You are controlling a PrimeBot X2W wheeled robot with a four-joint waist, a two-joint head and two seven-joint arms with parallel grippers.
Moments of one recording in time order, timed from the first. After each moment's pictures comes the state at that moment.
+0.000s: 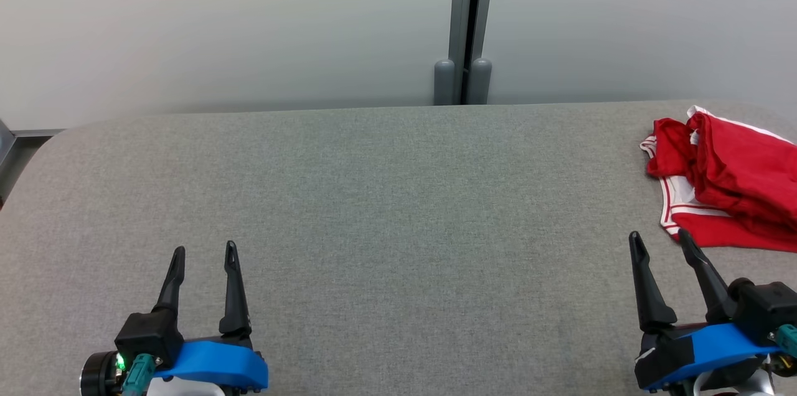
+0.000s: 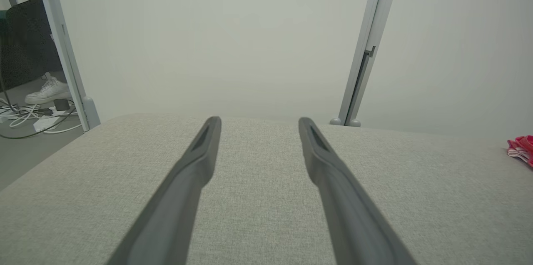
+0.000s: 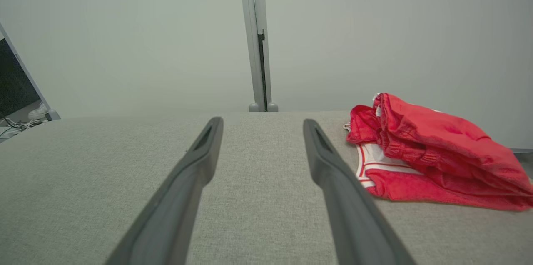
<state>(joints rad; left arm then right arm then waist) -0.03 0.16 -0.19 0.18 -0.30 0.12 -0.22 0.01 -0.05 -0.08 0.00 0.16 0.13 -0.05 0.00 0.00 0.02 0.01</state>
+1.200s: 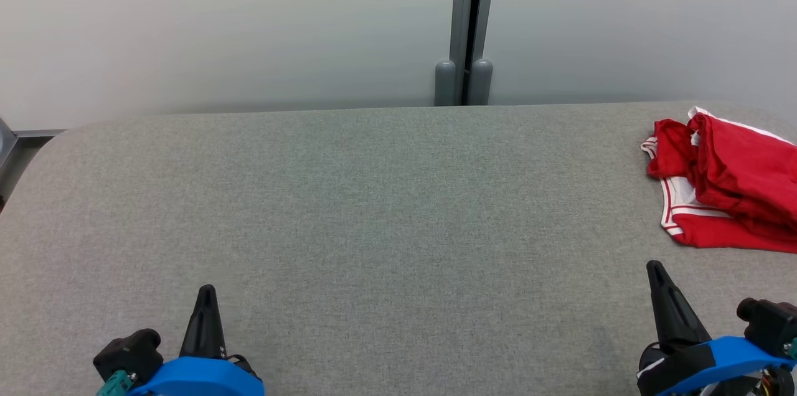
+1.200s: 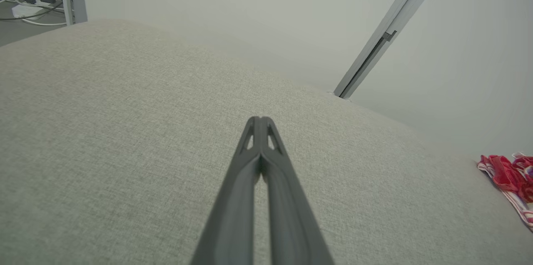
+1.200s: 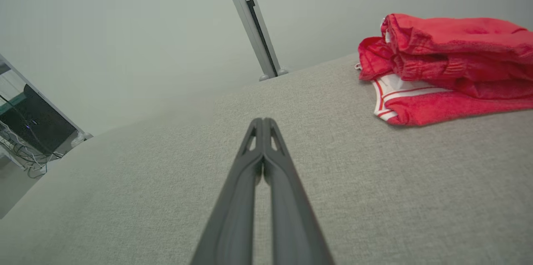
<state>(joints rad) 0.02 0.13 -0.16 0.25 -0.55 0.08 -0.16 0.03 -0.05 -0.09 0.10 0.40 0.13 -0.01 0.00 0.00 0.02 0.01</state>
